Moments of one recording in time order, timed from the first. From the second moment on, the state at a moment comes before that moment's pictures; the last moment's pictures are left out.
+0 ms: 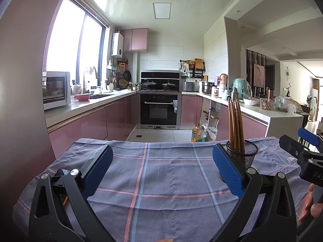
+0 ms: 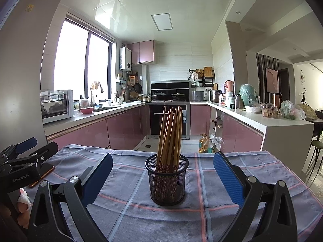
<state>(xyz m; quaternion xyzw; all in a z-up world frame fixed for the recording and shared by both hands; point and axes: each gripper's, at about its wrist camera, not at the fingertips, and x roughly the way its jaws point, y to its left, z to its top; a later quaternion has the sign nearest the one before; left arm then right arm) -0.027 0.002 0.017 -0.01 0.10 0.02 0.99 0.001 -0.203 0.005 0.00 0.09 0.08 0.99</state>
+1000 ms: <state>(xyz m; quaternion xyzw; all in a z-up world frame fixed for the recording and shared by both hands) -0.027 0.000 0.018 -0.01 0.10 0.02 0.99 -0.004 -0.201 0.006 0.00 0.09 0.07 0.99</state>
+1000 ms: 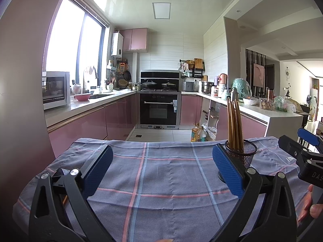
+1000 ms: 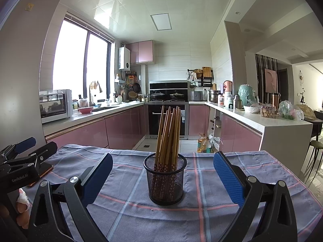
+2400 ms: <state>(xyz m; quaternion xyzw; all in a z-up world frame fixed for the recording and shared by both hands) -0.023 -0.001 0.016 -0.01 0.12 0.01 0.99 -0.003 -0.199 0.007 0.00 0.09 0.07 0.99</state>
